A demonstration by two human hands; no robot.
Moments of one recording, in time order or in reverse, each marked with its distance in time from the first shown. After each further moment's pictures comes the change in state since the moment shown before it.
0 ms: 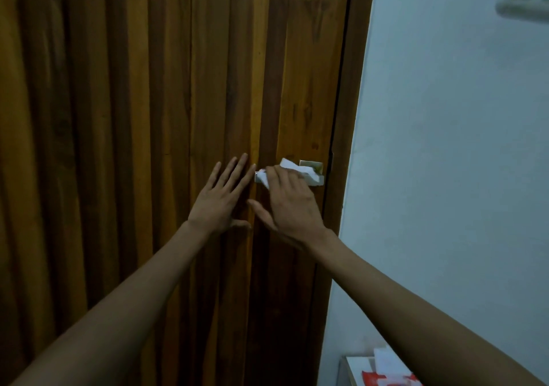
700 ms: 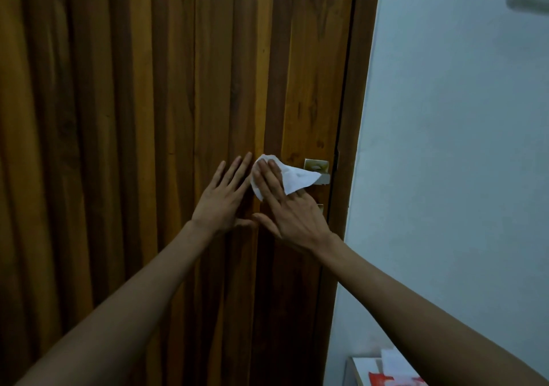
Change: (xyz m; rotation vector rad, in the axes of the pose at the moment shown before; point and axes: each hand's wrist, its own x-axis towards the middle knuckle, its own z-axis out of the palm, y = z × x) left_hand -0.002 -0.001 0.000 -0.009 0.029 0.041; right_hand -0.006 0.013 0.027 0.006 -0.069 -0.223
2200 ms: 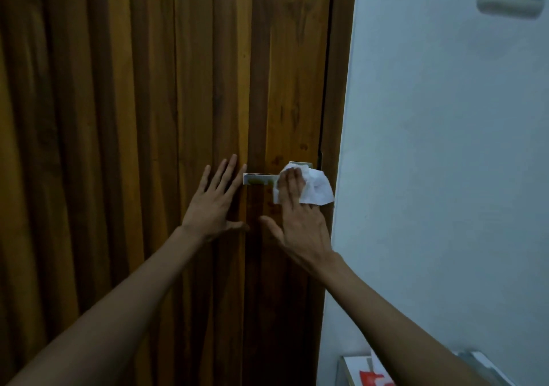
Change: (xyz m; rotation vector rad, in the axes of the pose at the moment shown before) left_hand 0.004 0.008 0.001 -0.052 -0.007 -0.042; right_hand -0.037 0.003 -0.008 0.281 0.061 0.390
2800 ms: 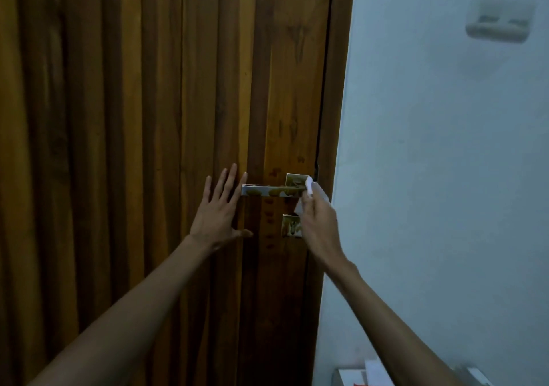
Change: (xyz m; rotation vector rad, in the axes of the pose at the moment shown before) left_hand 0.005 0.016 -0.002 -0.062 0.005 -0.096; right_hand 0.010 -0.005 -0.048 0.569 0.196 0.392
